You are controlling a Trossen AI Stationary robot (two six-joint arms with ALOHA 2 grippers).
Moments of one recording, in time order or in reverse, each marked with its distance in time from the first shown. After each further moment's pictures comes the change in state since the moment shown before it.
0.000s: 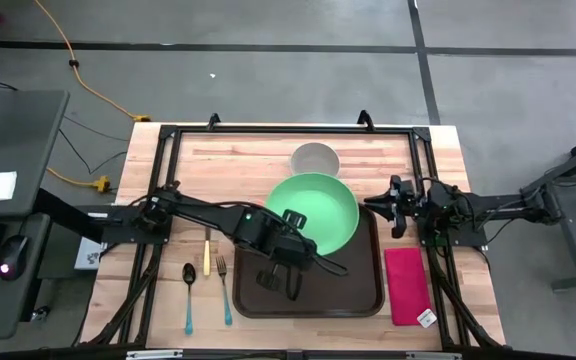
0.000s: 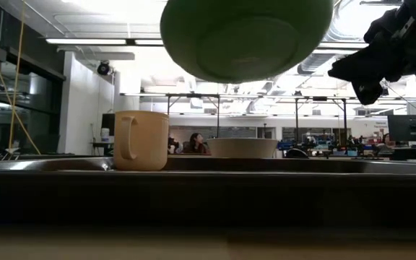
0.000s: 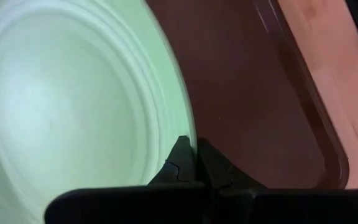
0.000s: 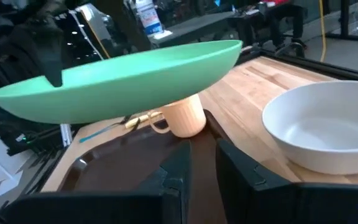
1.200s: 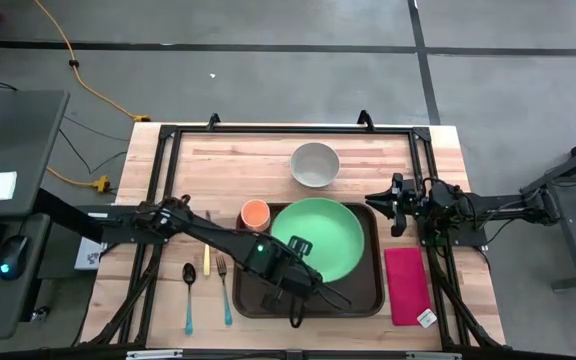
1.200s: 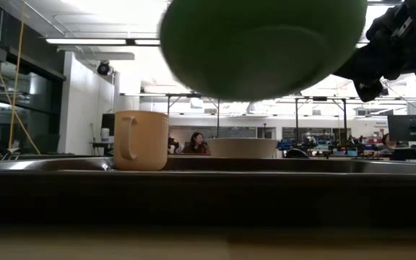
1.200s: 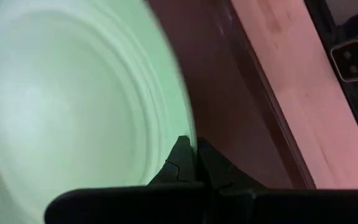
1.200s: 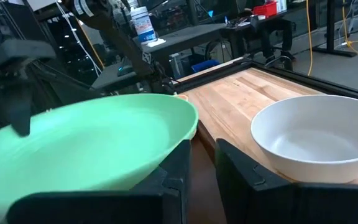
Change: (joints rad) left arm -0.086 0.104 0.003 0.089 0.024 -0.067; right arm 0.000 -0.020 0.000 -0.001 0.047 -0.041
